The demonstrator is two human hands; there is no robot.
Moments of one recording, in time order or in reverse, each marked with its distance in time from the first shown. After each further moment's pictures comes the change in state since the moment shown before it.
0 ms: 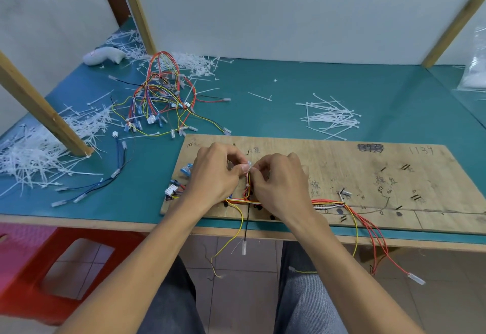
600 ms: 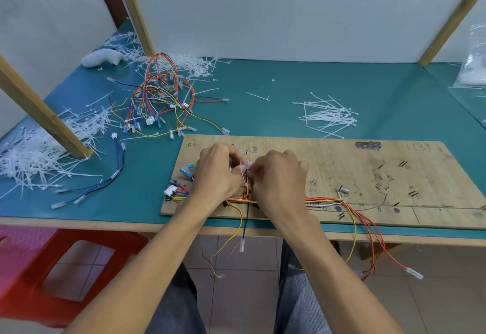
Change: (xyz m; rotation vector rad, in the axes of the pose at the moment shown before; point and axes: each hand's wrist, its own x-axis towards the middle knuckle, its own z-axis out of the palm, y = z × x) left_hand 0.000 0.006 0.008 0.036 0.042 -0.078; right_hand -0.005 -0.009 -0.001 -0.166 0.096 -0.038
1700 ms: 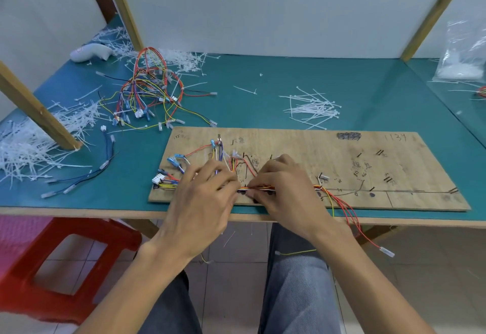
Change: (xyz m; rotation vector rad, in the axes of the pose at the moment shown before) left_hand -0.089 -0.010 -0.016 0.442 0.112 0.750; right_hand -0.035 0.062 -0.033 0.127 -0.195 -0.381
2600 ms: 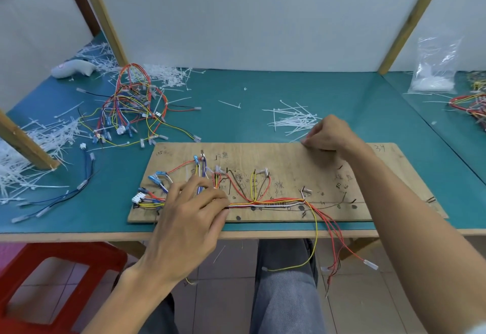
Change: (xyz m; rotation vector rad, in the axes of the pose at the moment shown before) left_hand 0.003 0.006 0.008 -0.169 0.066 -0.053; right_hand 0.104 0.156 -0.090 0.001 -0.090 0.727
